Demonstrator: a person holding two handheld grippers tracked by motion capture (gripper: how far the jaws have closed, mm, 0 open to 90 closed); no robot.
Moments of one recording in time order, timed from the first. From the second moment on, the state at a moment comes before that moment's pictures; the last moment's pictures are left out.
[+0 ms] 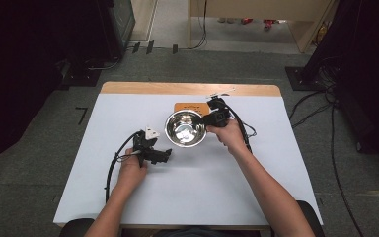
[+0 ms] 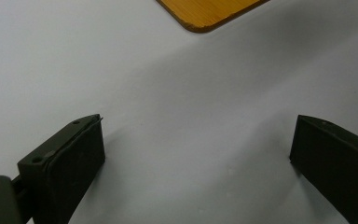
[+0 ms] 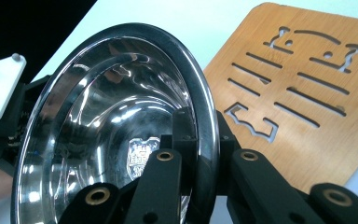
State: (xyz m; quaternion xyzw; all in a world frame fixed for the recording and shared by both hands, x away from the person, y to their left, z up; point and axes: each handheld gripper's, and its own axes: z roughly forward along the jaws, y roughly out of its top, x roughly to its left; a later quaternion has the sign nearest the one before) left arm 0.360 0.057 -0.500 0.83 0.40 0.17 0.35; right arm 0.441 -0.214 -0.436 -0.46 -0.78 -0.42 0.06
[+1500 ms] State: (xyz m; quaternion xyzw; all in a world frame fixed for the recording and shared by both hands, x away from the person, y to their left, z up) left arm 0.360 0.057 -0.501 0.83 0.40 0.17 0.35; right arm 0.475 -0.222 -0.438 -0.49 -0.76 -0.43 0.04
